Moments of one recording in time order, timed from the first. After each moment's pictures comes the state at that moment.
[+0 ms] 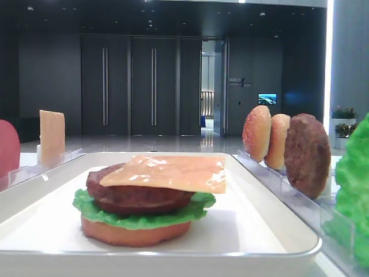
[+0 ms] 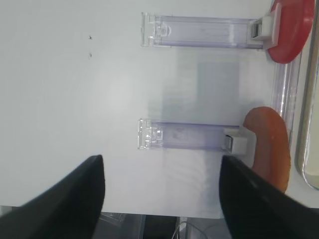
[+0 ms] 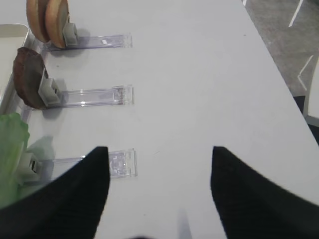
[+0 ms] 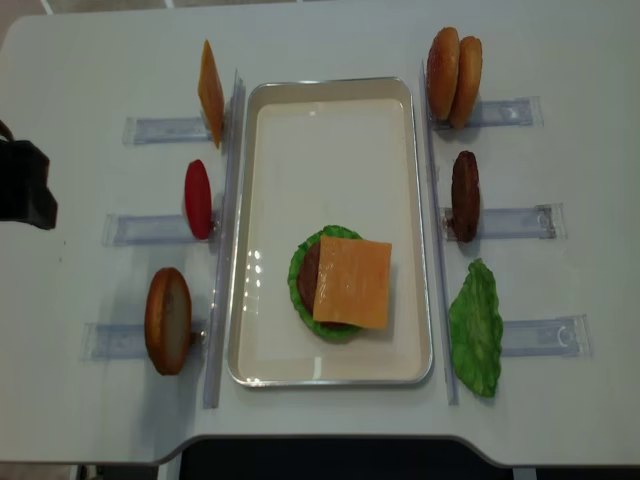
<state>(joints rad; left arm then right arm) 0.08 1.18 -1.04 0.05 1.22 0.00 -0.05 -0.01 -0.51 0.02 1.13 -0.04</state>
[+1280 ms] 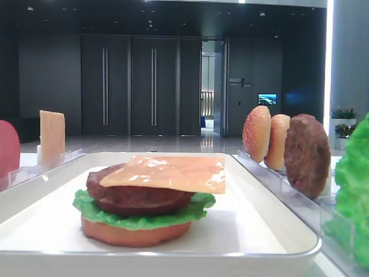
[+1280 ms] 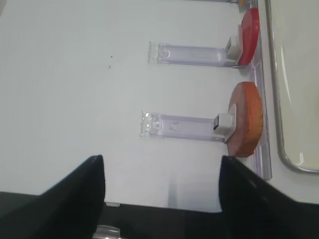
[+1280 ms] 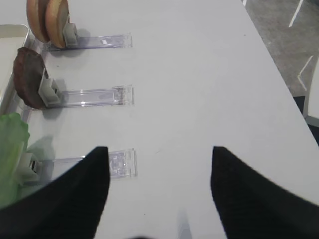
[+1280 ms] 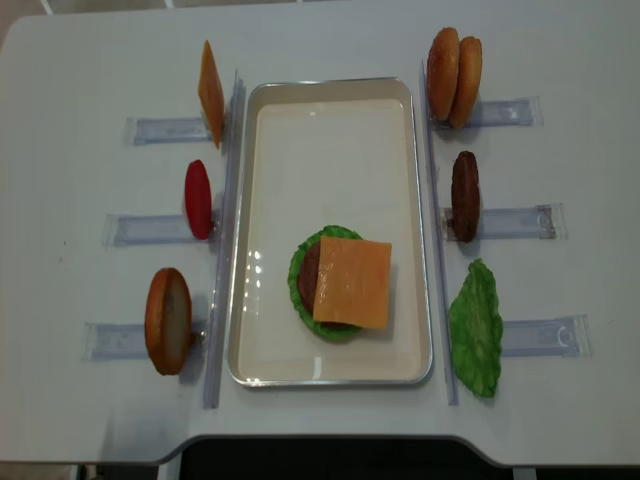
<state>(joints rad) 0.08 0.33 -0.71 0.05 1.26 -0.03 -0.05 -0.01 -0.51 0.02 1.13 -0.04</state>
